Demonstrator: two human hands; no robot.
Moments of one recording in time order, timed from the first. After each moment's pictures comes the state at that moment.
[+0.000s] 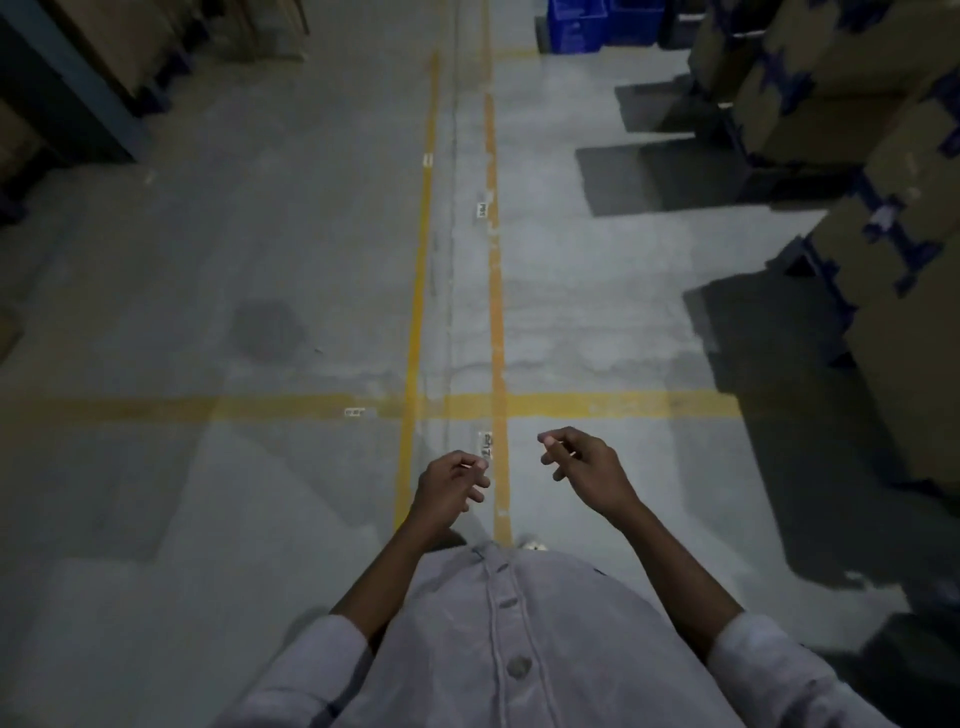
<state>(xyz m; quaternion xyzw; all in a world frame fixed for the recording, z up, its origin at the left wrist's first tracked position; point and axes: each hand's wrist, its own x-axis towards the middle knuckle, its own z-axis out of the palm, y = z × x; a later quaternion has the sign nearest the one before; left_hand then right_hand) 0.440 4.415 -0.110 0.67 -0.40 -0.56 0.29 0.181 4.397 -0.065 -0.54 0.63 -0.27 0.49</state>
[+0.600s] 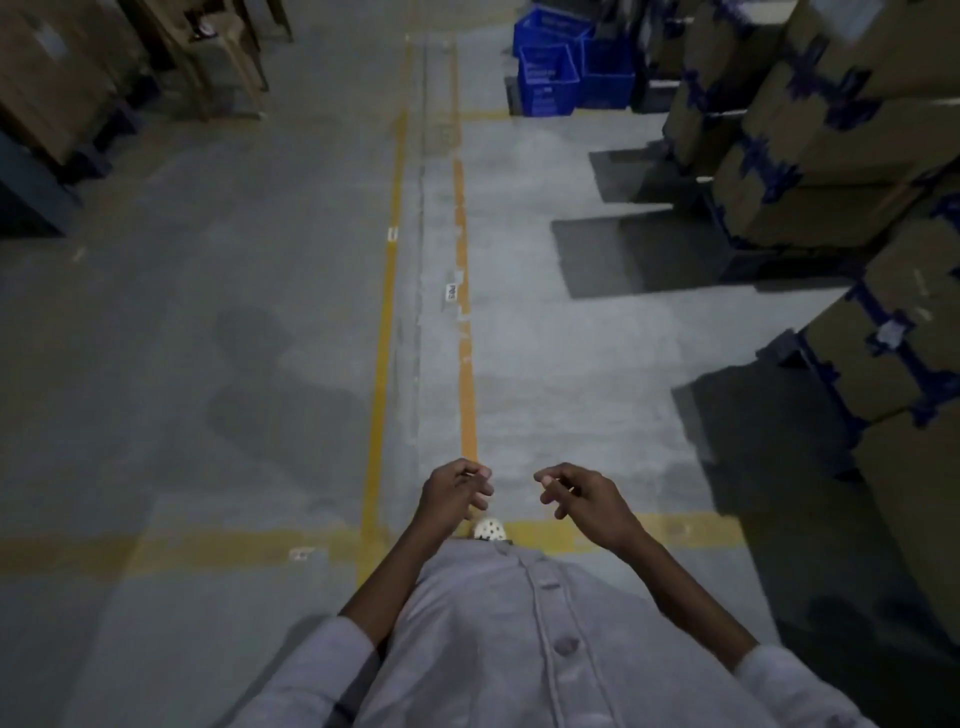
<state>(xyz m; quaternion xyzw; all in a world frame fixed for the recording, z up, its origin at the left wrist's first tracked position) 0.365 3.986 -0.121 0.63 -0.41 -0.59 0.29 0.112 4.013 -0.077 -0.55 0.64 -0.23 0.49</state>
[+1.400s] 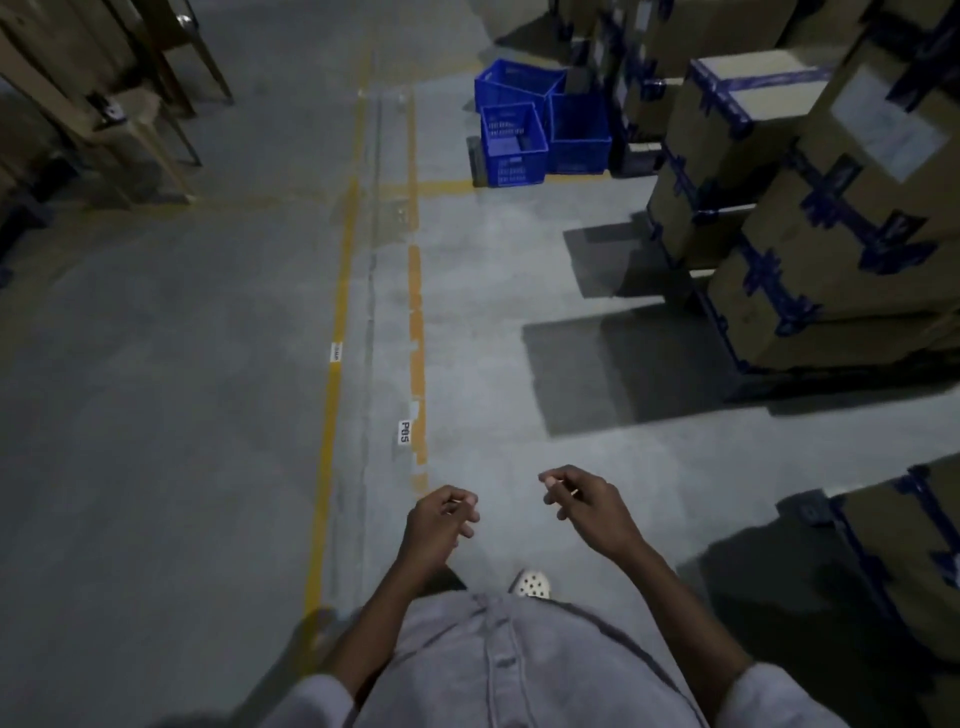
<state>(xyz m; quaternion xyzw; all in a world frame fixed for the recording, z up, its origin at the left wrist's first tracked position) 0.209 3.374 -0.129 0.66 -0.40 -0.57 0.27 -0.063 3.382 -0.069 -0.53 0.66 -0.27 0.47</state>
